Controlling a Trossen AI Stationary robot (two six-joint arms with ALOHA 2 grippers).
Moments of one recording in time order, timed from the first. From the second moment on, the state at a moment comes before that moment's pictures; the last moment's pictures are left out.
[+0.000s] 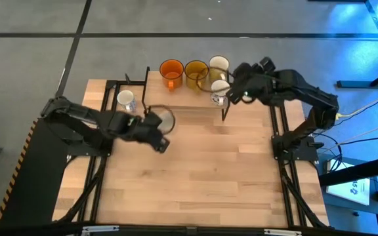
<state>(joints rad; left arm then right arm) -0.23 1.37 1.33 -1.05 -0.45 -1.06 -0.06 1.59 2.10 -1.50 0.88 0.35</state>
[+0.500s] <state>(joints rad) 0.06 1.69 1.78 -1.07 -0.47 -0.85 -0.18 1.59 2.09 -1.50 0.85 0.26</state>
